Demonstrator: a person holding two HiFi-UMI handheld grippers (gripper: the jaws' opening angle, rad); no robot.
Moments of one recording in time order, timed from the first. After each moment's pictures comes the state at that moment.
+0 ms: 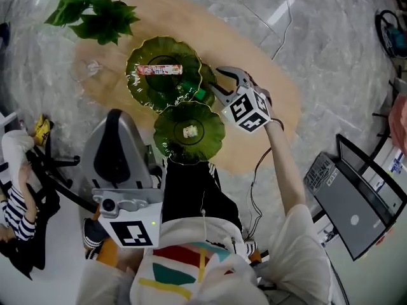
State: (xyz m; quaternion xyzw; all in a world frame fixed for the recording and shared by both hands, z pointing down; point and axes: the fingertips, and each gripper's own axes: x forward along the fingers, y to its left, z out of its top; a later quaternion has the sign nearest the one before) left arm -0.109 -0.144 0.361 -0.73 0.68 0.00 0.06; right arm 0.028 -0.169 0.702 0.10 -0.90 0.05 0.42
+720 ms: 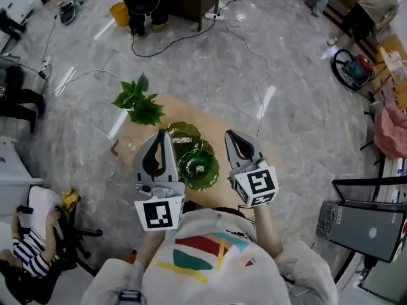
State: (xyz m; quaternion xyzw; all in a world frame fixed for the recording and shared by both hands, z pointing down) left arm -0.092 -0.102 0.187 -0.75 0.64 0.07 0.13; right arm 0.051 -0.142 0.298 0.42 -0.90 0.06 0.10
